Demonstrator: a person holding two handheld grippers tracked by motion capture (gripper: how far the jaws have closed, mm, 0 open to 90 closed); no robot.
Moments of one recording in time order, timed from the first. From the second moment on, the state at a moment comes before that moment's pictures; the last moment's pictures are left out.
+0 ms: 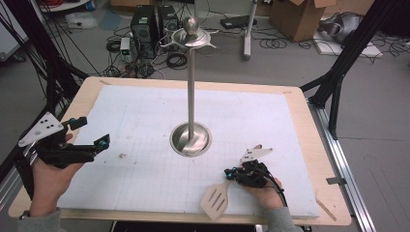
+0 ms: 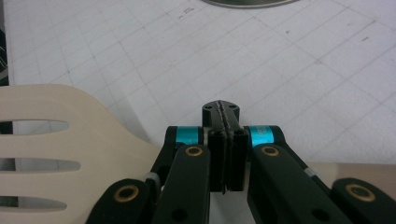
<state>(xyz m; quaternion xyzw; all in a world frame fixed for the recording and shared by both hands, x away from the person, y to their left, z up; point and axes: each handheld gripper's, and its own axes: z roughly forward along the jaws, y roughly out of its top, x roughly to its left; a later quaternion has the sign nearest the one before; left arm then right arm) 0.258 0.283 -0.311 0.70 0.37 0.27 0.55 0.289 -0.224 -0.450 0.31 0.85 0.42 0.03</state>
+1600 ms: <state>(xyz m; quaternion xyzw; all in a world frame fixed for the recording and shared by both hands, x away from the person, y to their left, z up) 0.270 0.267 -0.317 0.71 0.36 0.26 0.55 0.268 -0.336 -0.440 0.43 0.78 0.43 0.13</state>
